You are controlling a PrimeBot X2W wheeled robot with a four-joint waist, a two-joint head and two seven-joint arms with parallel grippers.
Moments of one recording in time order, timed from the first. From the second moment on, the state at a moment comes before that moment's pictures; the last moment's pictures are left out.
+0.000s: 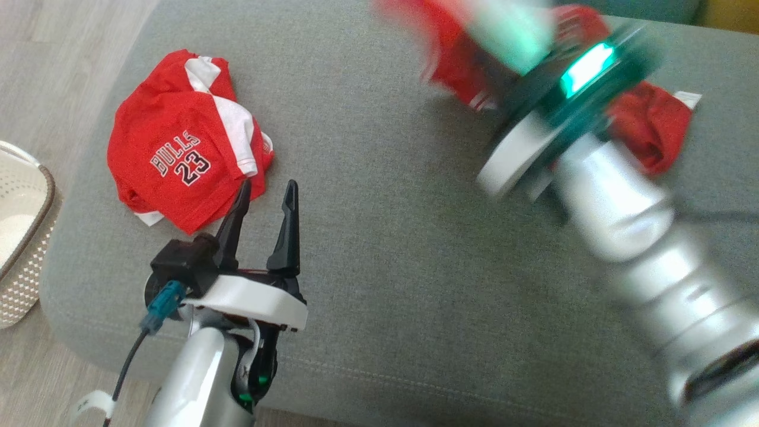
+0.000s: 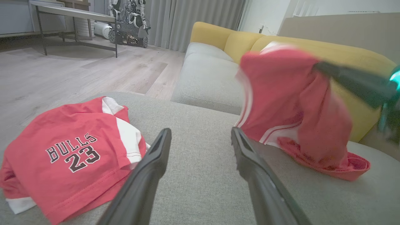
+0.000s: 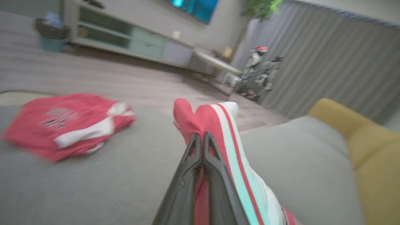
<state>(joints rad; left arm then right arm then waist) -0.21 0.04 -0.31 0.20 -0.33 0.01 -0.26 -0.90 -0.18 0.66 0.72 0.05 0.12 -0.24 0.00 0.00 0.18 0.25</state>
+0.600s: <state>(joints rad) -0.19 0.04 -0.31 0.20 -0.34 0.02 -0.26 -0.73 -0.24 1.03 0.71 0.41 0.12 -0.17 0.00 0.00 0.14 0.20</state>
